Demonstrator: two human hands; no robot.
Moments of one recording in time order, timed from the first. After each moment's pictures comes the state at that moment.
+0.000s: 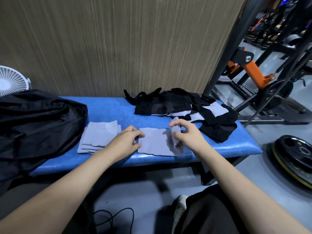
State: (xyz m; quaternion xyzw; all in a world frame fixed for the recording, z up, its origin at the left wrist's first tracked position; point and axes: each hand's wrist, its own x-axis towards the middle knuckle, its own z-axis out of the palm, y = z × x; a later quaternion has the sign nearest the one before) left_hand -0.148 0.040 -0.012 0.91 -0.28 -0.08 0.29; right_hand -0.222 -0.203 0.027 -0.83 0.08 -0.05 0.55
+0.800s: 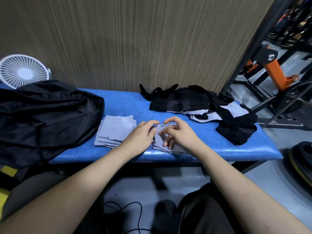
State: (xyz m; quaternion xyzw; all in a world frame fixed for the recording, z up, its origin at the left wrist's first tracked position) left_hand -0.156 0.039 -0.005 0.88 -0.21 -0.08 0.42; right_hand -0.191 -0.136 0.018 -0.78 0.08 0.07 0.62
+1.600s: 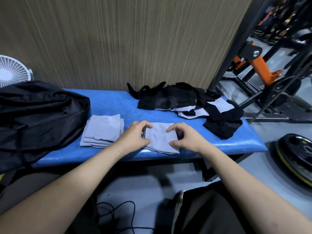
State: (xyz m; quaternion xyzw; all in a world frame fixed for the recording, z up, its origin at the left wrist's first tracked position) left_hand -0.158 0.020 -0.005 0.89 -0.20 -0.13 0.38; right_hand -0.215 -0.208 0.007 -0.93 0.02 0.04 0.37
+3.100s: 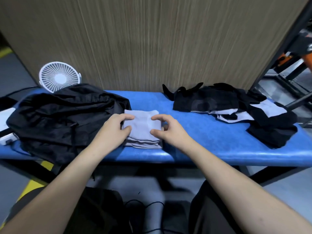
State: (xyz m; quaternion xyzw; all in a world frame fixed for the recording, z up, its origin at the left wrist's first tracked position) left_hand -0.146 0.173 0.021 0.92 -0.08 0.04 0.38; right_hand -0.149 -0.044 -0.006 -0.85 -0.05 0.00 0.53
